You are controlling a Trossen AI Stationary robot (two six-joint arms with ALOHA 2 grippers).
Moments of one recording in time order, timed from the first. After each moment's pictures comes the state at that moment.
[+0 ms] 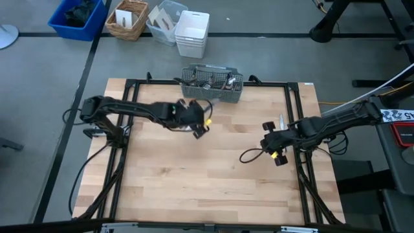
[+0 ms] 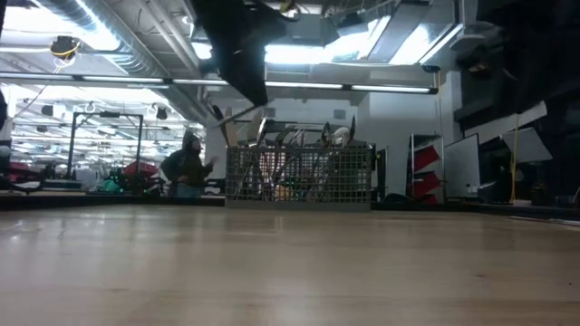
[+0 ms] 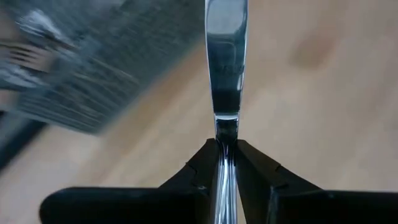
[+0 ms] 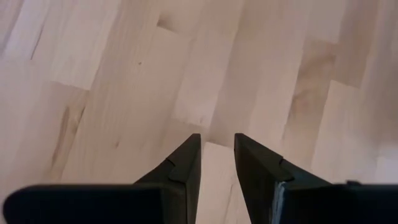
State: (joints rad) left arm 0.02 1.61 1.34 -0.75 -0.51 -0.49; right arm 0.29 1.01 0.83 -0.93 0.11 -0.06
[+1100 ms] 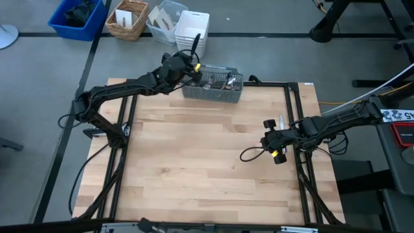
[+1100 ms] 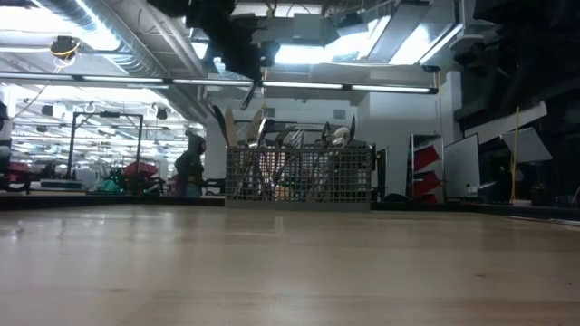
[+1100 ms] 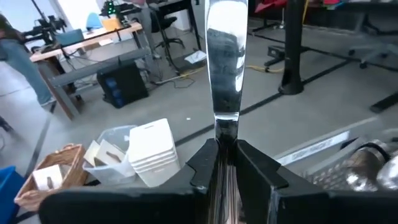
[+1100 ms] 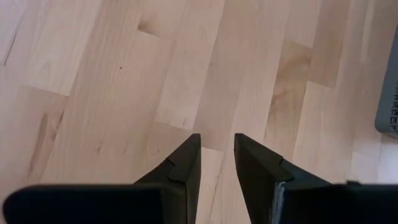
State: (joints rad) left arm 0.46 1.51 1.25 -0.05 -0.71 -0.01; right arm 0.29 1.00 0.83 -0.92 0.18 -0.06
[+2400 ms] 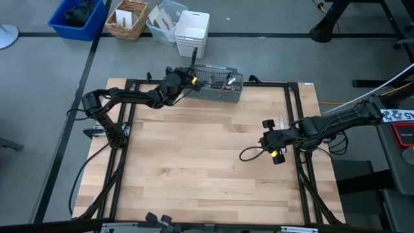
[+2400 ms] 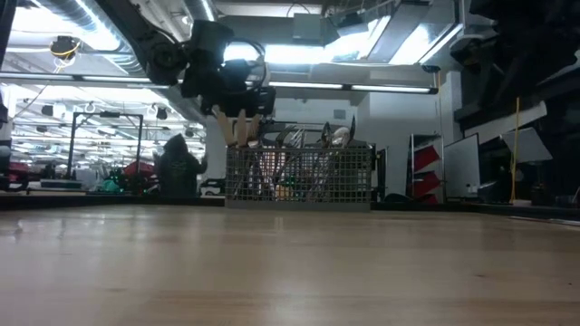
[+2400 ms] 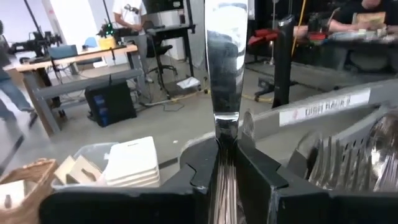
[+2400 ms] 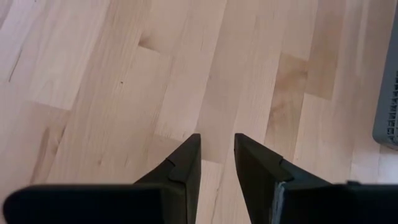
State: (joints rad) left arm 0.52 1.64 0.84 0.69 -0.63 0.03; right arm 0.29 1.00 0.83 -0.88 0.18 -0.06
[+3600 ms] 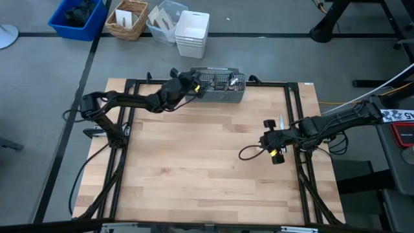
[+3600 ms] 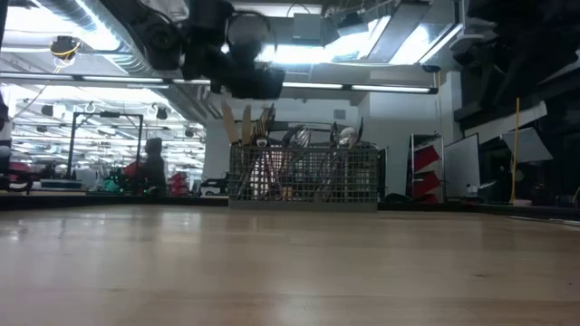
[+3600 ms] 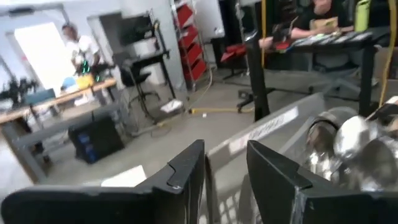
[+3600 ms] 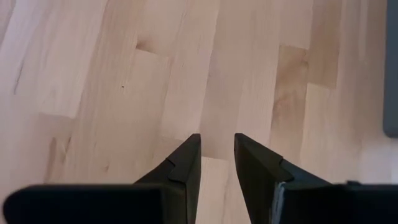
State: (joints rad) left arm 0.39 1.59 0.86 0.70 -0.63 0.21; right arm 0.29 1.00 0.83 -0.89 0.18 0.02
